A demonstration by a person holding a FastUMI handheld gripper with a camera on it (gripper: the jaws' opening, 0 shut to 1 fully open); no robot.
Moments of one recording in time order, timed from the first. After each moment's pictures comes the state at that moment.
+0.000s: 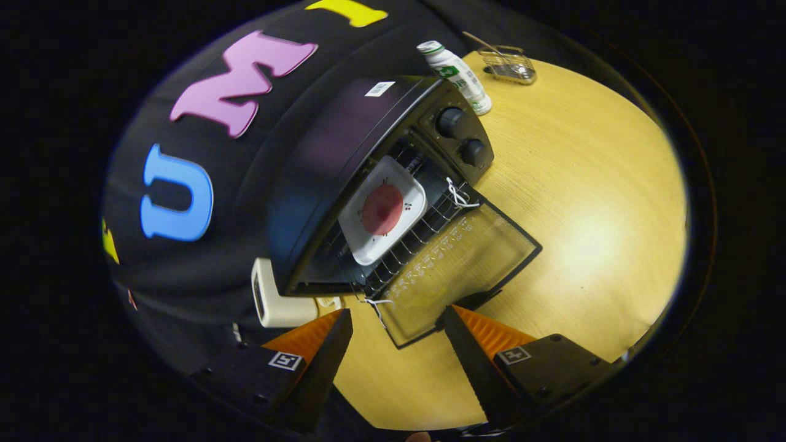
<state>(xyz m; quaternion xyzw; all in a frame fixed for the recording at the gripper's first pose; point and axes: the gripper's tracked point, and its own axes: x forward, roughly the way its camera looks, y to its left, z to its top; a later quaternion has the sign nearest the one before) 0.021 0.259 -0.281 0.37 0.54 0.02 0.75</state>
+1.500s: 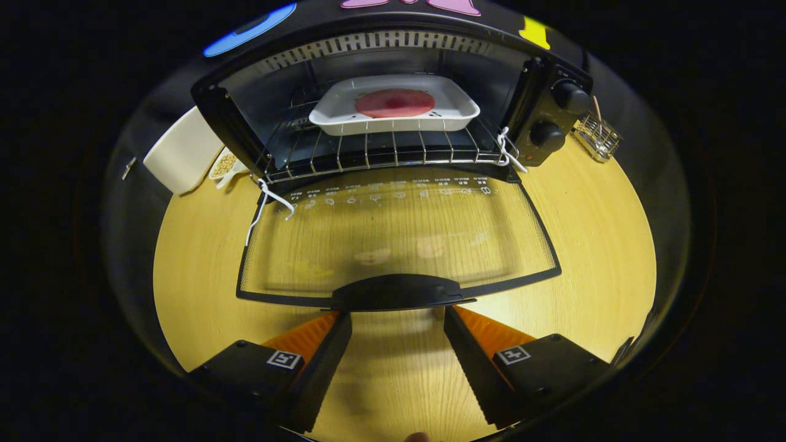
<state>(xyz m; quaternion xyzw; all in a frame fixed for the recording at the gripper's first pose) -0.023 0.274 -0.415 0.03 0.58 0.08 0.81</state>
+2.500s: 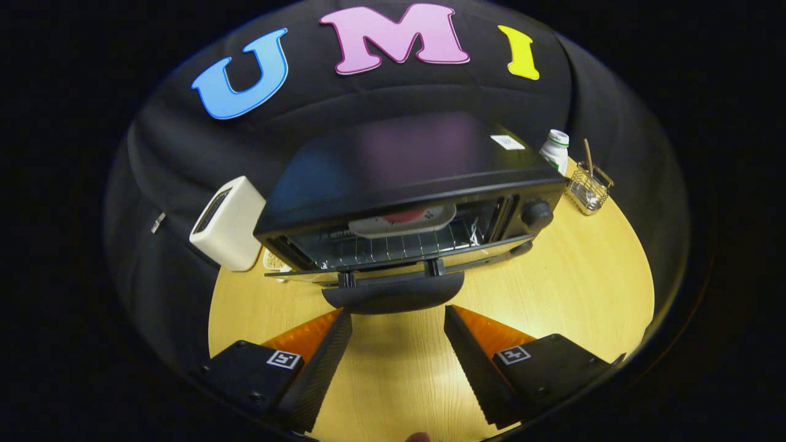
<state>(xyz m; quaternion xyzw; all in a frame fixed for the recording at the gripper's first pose) 0.028 0.264 -0.293 0.11 0.45 0.10 0.88</state>
